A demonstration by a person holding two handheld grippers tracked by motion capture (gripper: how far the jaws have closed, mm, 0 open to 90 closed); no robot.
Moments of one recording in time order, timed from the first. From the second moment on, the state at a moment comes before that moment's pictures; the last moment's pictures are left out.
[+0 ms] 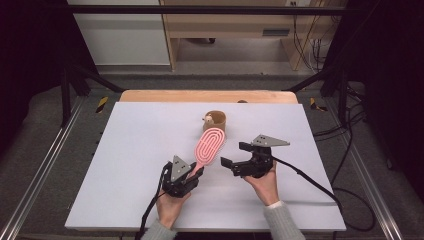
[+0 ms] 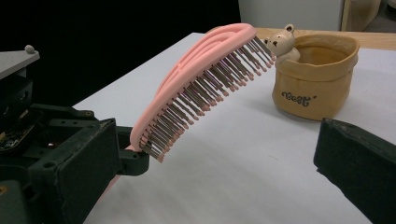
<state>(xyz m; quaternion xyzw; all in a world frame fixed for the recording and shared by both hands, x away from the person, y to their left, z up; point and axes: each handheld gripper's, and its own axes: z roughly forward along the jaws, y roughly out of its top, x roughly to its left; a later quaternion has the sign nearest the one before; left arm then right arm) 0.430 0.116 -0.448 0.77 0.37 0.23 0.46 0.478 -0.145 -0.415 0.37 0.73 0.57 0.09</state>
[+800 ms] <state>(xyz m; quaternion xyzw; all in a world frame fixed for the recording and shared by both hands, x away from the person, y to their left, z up) 0.426 0.099 -0.444 0.77 0.36 0.24 0.47 0.488 -0.136 -0.410 0.40 0.71 0.58 0.07</state>
